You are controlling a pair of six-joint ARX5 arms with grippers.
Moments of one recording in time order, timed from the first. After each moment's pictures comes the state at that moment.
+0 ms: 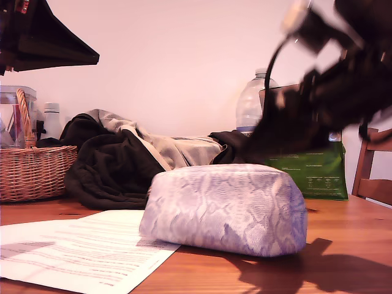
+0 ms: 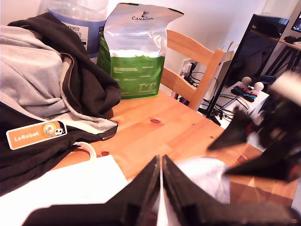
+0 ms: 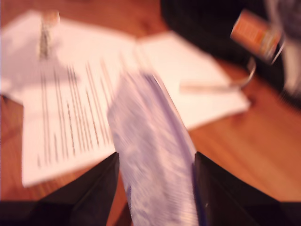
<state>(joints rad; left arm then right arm) -0.25 1.01 0.55 0.20 0.70 -0.13 0.50 1.23 0.51 0.21 -0.38 -0.19</state>
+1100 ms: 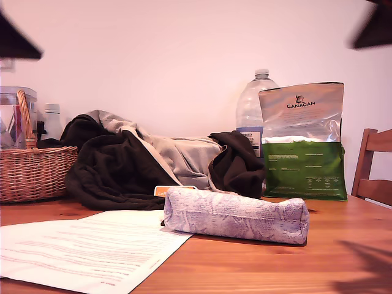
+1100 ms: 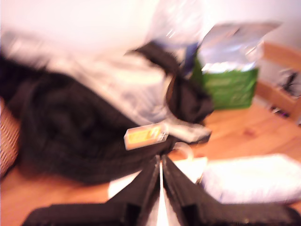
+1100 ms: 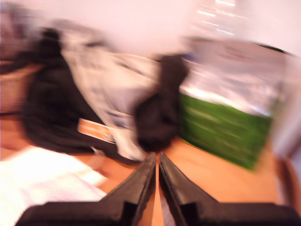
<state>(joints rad) -0.06 0.80 0.45 0.14 0.49 -0.02 0.31 0.62 0.42 0.02 0.04 -0.01</state>
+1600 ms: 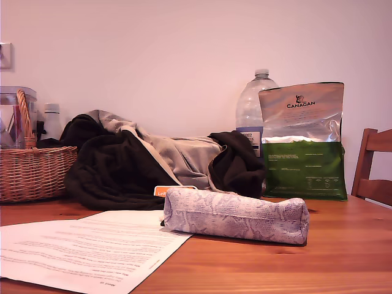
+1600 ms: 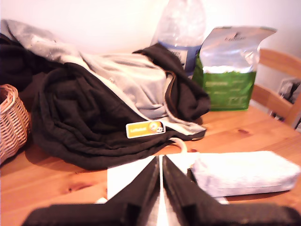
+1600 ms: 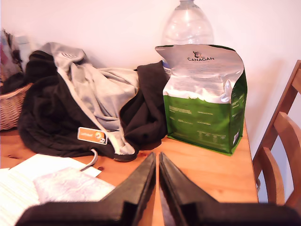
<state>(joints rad) -0.02 0.47 0.37 -0.07 0.50 -0.07 0.28 0.14 0.38 -0.34 0.04 0.04</state>
